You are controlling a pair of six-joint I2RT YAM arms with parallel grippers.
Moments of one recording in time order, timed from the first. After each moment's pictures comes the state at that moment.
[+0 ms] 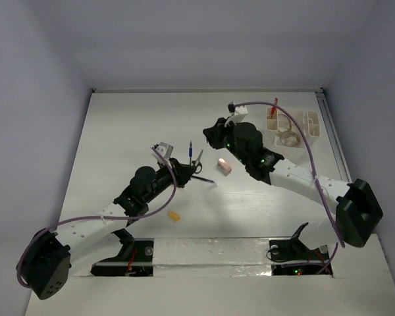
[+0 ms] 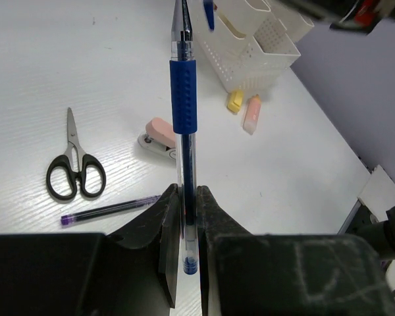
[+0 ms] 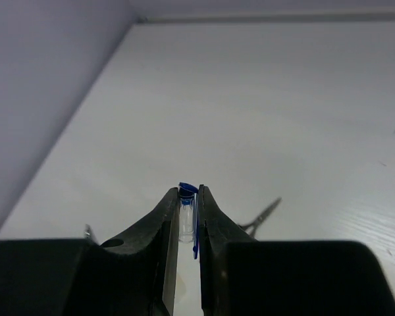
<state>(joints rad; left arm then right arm) -0.71 0.91 0.33 0.48 0.06 -0.50 0.79 1.43 1.02 0.22 0.23 0.44</state>
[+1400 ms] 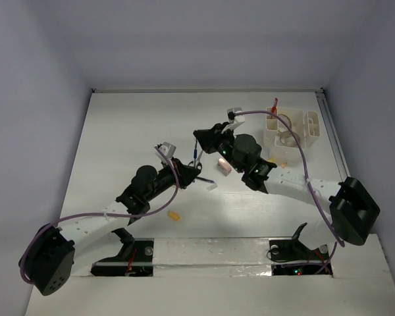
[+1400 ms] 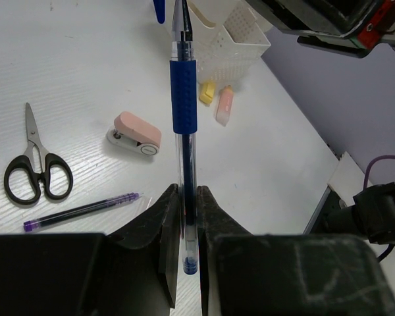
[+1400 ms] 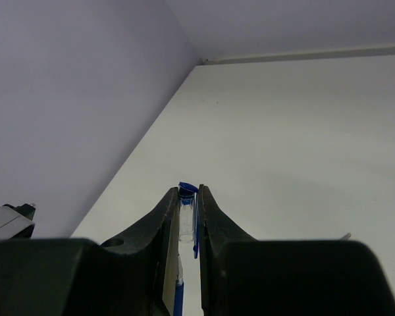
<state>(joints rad) -0.70 0.96 0.33 0.54 0.17 -0.56 0.86 1.43 0.90 0.59 0.23 0.52</state>
